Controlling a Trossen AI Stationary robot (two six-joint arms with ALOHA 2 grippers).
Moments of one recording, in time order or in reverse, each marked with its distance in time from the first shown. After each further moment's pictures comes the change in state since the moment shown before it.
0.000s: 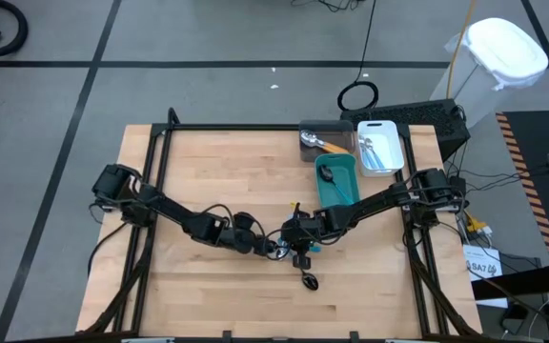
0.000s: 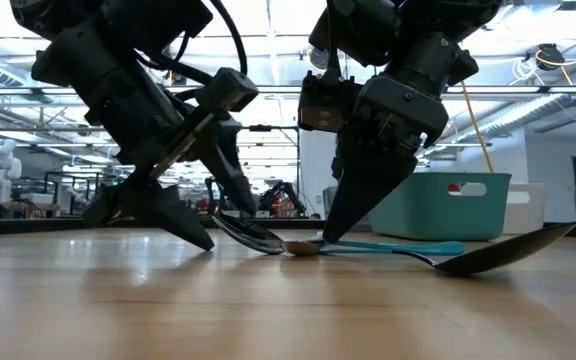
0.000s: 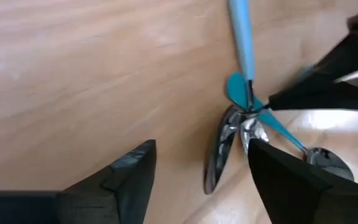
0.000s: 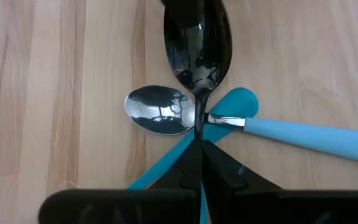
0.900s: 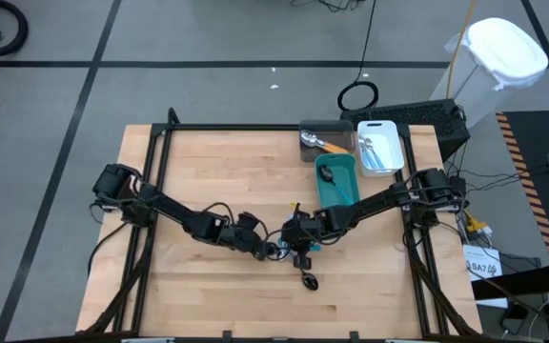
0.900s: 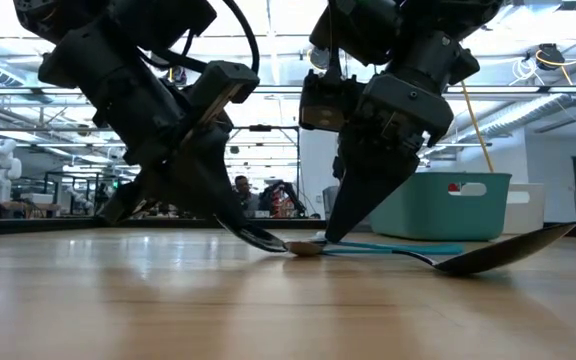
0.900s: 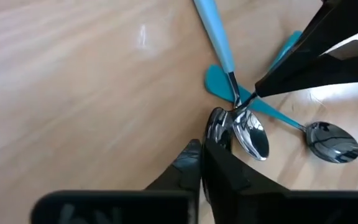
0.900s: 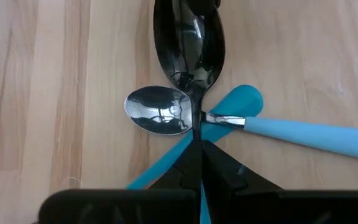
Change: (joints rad) left arm 0.013 0.000 -0.001 0.049 0.038 0.213; right arm 0.000 0.000 0.000 -0.003 -0.003 -0.008
